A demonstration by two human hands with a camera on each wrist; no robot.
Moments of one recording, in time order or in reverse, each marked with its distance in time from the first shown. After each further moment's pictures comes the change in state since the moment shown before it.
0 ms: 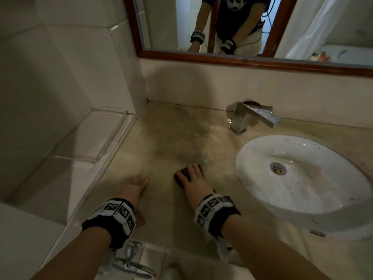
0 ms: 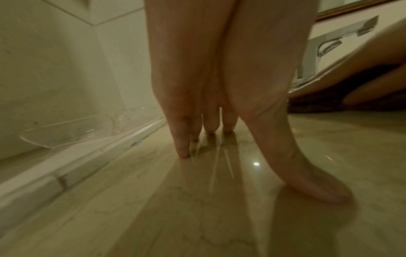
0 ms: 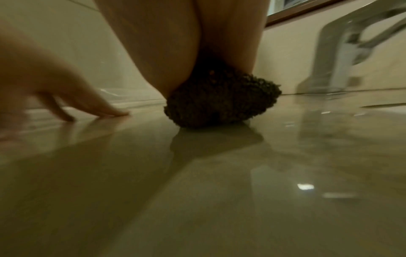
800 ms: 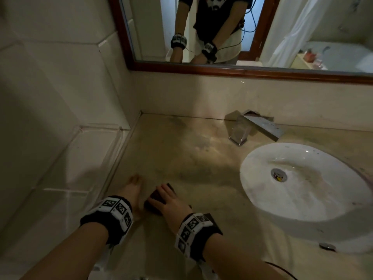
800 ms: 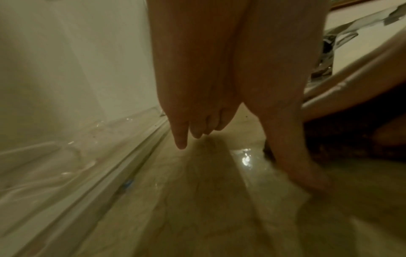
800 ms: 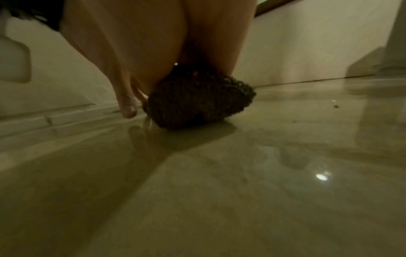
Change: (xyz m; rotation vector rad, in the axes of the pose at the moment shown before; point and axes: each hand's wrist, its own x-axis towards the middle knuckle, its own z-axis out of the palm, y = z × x) left_hand 0.055 -0.015 -0.065 0.038 -0.054 0.009; right_hand 0.032 -0.065 -0.017 0.028 -0.134 -0.196
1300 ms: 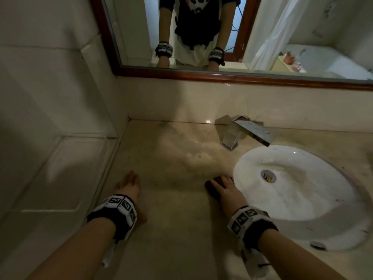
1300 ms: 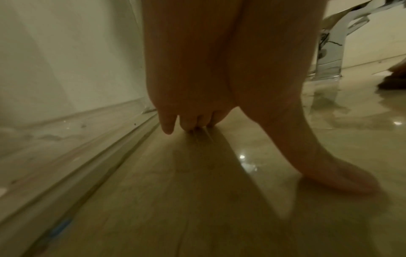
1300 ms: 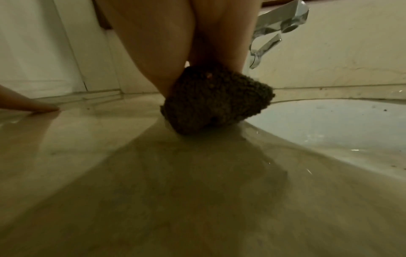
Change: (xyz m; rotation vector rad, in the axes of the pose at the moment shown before) left_hand 0.027 0.005 -0.018 0.009 -0.038 0.003; right_hand -0.060 0.117 -0.032 0.088 0.224 0.504
